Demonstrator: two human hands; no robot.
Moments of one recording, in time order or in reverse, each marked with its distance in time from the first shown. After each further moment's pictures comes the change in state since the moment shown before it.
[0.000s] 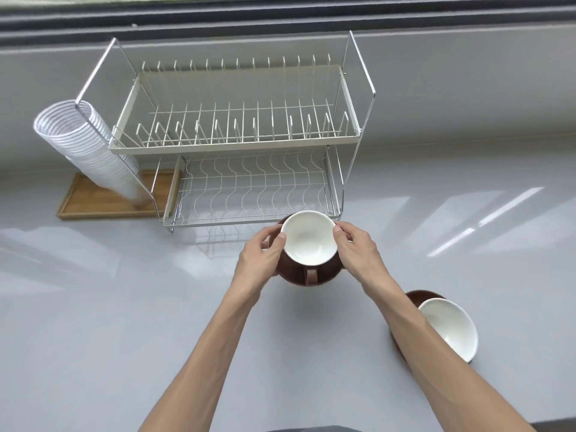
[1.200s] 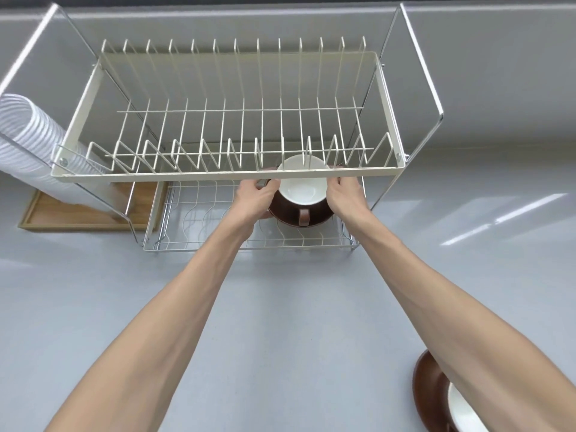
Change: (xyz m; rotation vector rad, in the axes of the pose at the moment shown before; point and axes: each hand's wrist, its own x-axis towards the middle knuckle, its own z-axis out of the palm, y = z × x) left_hand 0.169 0.076 -0.009 0.003 0.052 -0.070; right_hand 0.183 -0.055 0.041 -0.103 0.032 0.092
